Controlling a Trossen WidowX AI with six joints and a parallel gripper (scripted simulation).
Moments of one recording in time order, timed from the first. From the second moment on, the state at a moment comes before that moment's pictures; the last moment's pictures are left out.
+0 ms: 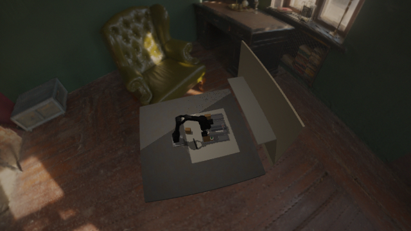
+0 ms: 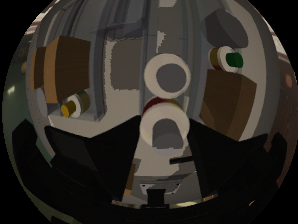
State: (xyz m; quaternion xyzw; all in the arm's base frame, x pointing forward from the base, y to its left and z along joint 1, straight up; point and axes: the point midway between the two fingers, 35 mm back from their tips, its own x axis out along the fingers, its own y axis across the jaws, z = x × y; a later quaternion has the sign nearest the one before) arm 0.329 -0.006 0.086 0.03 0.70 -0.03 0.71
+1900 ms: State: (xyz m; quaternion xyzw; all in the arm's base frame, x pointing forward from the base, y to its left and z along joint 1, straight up) arm 0.338 -0.006 0.086 0.03 0.70 -0.03 0.71
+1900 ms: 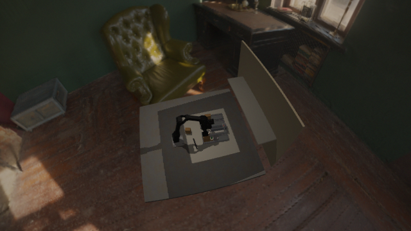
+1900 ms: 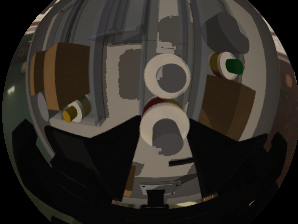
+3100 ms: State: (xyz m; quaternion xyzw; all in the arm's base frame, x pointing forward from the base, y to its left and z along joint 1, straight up) arm 0.340 -0.007 0.080 0.03 0.70 -0.03 0.71
